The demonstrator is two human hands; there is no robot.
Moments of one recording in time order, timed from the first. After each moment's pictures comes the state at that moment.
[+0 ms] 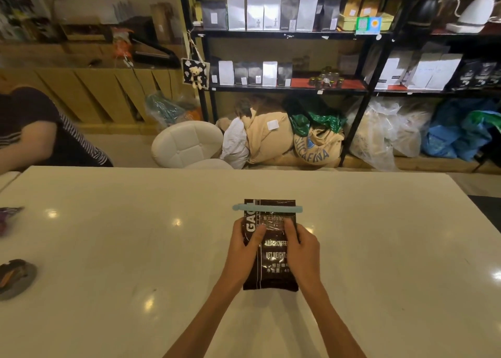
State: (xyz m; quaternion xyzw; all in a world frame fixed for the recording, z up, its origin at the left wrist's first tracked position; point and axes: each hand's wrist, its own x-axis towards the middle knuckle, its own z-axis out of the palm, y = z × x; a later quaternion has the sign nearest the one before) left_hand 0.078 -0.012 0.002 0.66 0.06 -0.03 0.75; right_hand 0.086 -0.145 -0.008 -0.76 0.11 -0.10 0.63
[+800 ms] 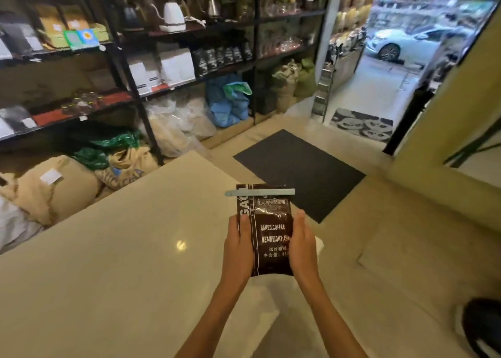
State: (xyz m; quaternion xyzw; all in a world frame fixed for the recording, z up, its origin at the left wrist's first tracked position) left_hand -0.049 -0.455 0.027 0.69 -0.20 -0.25 0.64; right_hand -0.131 -0.539 0.032 -0.61 0.43 -0.30 0.59
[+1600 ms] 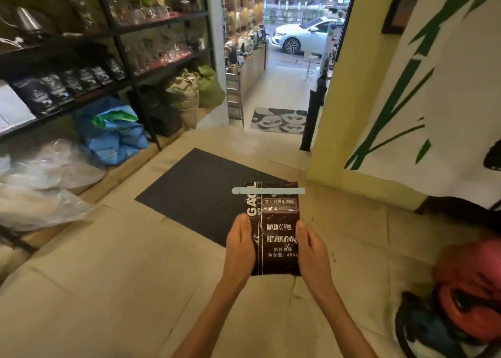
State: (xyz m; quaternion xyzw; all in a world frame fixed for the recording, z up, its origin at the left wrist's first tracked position) left_hand -0.165 -1.014 0.000 0.62 -0.37 -0.37 0.59; right_hand -0.306 -1.056 -0.006 -0.59 0.51 -0.41 0.48
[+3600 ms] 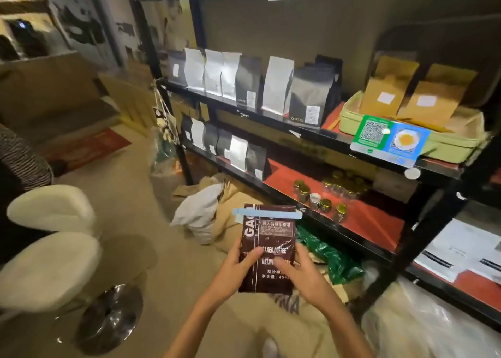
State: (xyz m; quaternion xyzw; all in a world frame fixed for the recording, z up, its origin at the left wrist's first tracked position) left_hand 1.049 -0.651 -0.007 0.66 0.21 0.13 0.71; right_hand 1.158 -0.804 -0.029 -0.67 -0.24 0.33 0.62
